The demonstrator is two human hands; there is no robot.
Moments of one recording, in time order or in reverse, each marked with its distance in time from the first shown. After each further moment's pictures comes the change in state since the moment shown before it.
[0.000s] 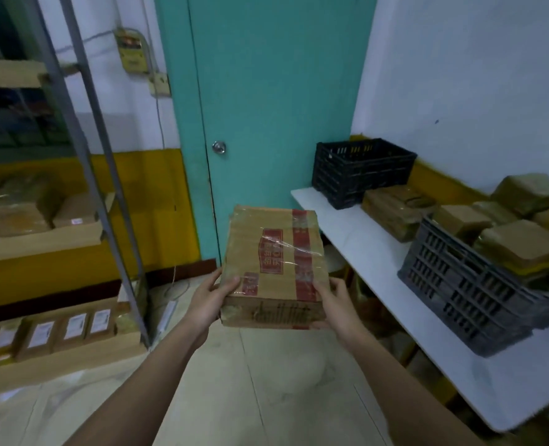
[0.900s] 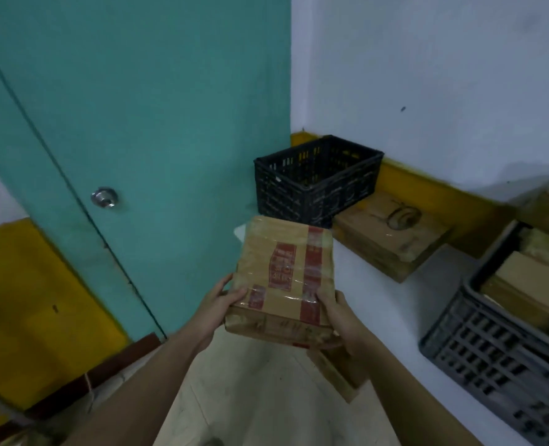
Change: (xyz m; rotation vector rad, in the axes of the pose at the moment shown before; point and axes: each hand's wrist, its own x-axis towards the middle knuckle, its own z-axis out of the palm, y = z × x) left_hand 0.468 0.072 0.173 0.221 -0.373 -0.115; right_hand 0.416 -0.077 -0.066 0.041 0.221 0.262
